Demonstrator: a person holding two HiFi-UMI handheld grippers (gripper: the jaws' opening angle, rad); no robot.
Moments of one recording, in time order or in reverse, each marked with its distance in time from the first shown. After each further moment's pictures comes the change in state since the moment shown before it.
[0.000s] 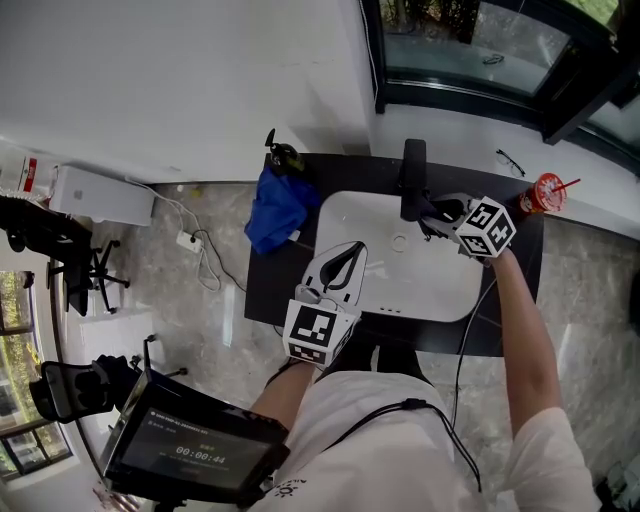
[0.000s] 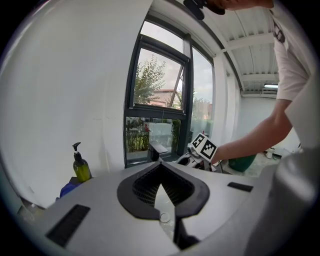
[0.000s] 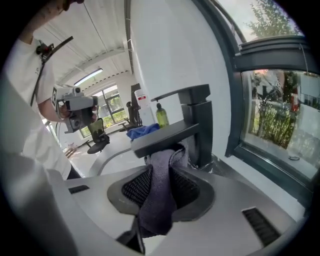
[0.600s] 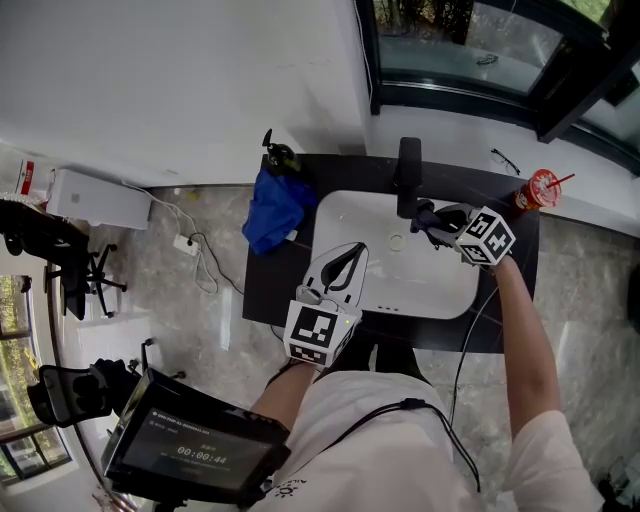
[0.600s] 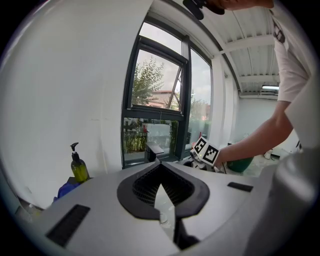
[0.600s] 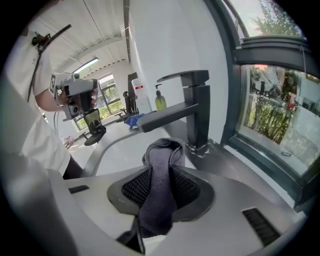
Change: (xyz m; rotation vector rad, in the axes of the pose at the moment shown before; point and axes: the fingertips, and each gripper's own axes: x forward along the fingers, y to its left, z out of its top) left arm -0.003 -0.010 0.001 0.003 -0.012 -0.021; right arm -0.012 0.008 -0.041 -0.006 0.121 -0.032
